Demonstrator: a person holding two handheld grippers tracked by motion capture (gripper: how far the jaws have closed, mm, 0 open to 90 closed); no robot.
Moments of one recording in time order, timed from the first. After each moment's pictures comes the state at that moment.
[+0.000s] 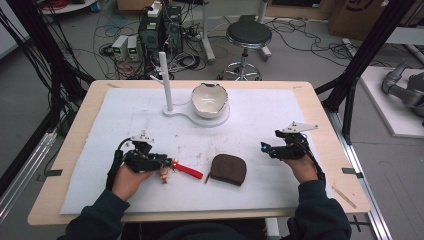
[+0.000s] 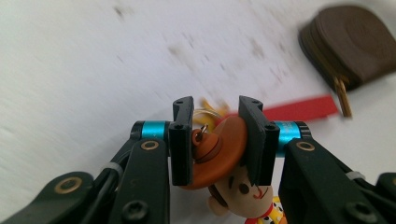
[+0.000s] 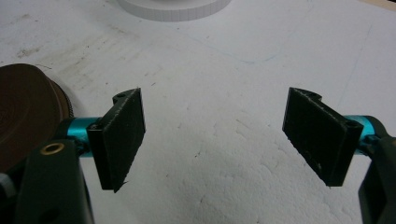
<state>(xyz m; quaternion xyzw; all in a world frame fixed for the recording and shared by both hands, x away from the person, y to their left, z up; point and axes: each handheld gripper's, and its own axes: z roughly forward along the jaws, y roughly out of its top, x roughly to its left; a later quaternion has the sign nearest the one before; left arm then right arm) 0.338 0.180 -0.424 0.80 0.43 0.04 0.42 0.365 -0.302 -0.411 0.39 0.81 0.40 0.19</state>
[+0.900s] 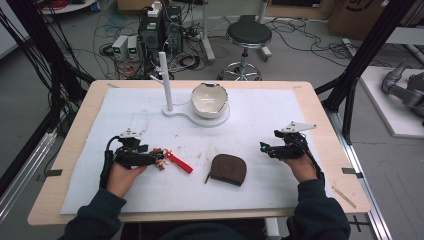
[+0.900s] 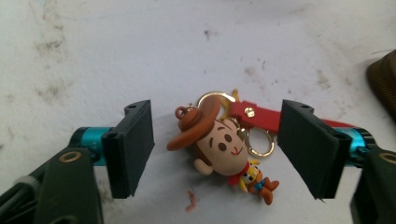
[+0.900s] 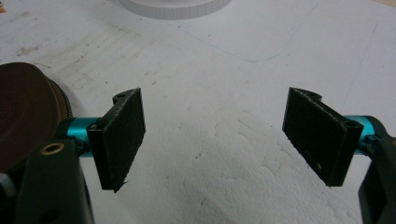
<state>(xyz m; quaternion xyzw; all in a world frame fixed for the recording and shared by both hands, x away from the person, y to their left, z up) 0.327 0.189 -0.426 0.76 0.51 0.13 0.39 0.367 -0.301 -0.413 0.39 0.81 0.40 0.19</state>
